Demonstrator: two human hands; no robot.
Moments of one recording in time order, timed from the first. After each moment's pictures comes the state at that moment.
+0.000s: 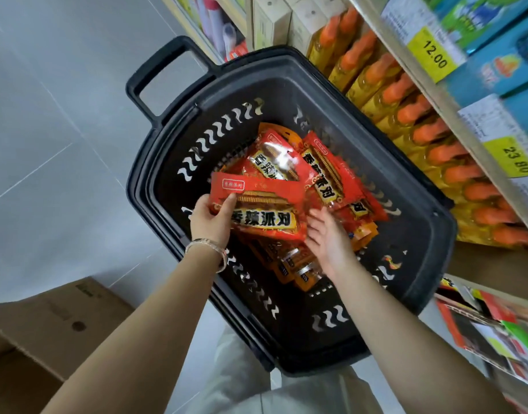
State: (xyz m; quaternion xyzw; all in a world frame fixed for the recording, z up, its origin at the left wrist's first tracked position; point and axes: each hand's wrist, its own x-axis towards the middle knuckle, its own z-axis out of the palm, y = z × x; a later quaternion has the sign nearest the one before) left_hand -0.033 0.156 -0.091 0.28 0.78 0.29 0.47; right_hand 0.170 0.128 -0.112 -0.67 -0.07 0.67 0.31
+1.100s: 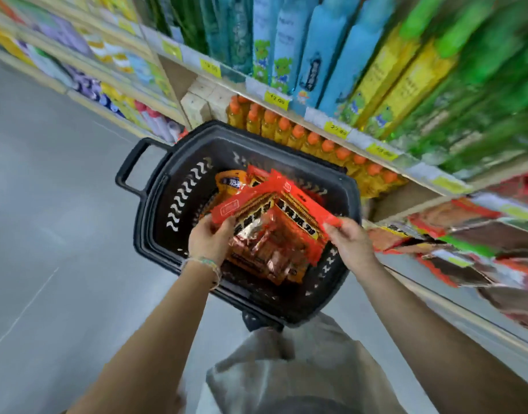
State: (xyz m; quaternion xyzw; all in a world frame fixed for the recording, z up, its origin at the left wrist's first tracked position) left_hand -0.013 0.128 0.040 0.50 0.66 0.24 0.50; right_hand 0.220 0.025 -0.005 -0.77 -0.28 0.40 0.40
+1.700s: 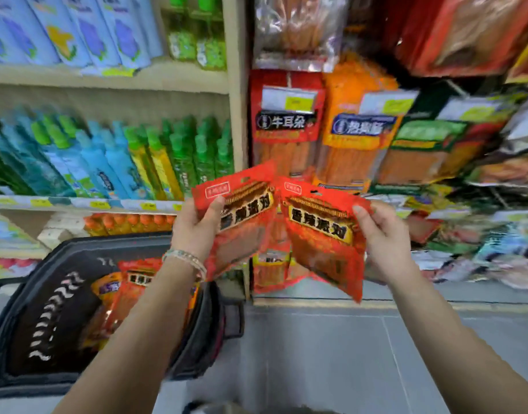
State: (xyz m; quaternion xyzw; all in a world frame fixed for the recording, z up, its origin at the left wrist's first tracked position) left_hand 0.218 -0.039 0.207 0.68 0.36 0.36 0.52; right_hand 0.389 -0.266 0.193 -0.77 -0.26 0.00 0.59
